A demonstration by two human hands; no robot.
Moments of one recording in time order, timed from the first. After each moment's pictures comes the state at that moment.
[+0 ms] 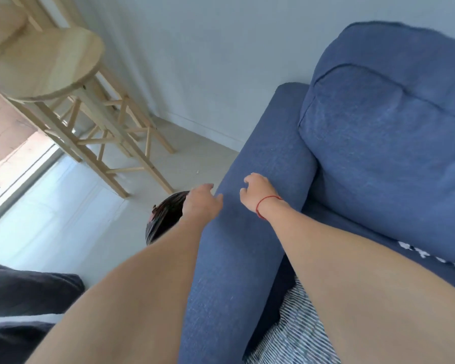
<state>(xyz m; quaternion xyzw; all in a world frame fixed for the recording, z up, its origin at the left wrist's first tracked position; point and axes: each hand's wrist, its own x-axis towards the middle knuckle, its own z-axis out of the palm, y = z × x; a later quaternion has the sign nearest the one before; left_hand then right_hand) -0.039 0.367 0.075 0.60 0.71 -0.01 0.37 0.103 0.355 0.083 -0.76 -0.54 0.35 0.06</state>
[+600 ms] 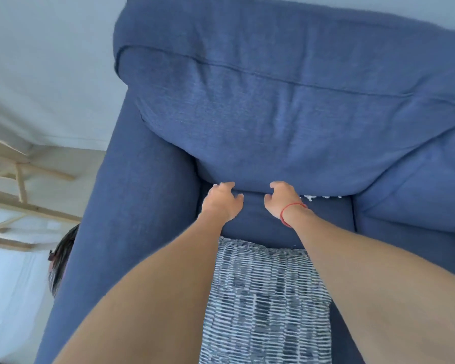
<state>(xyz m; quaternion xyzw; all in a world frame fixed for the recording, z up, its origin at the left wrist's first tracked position) 0.272 0.269 0.044 0.75 0.50 -0.11 0.41 0.398 0.185 0.048 -0.89 -0.28 0.35 0.09</state>
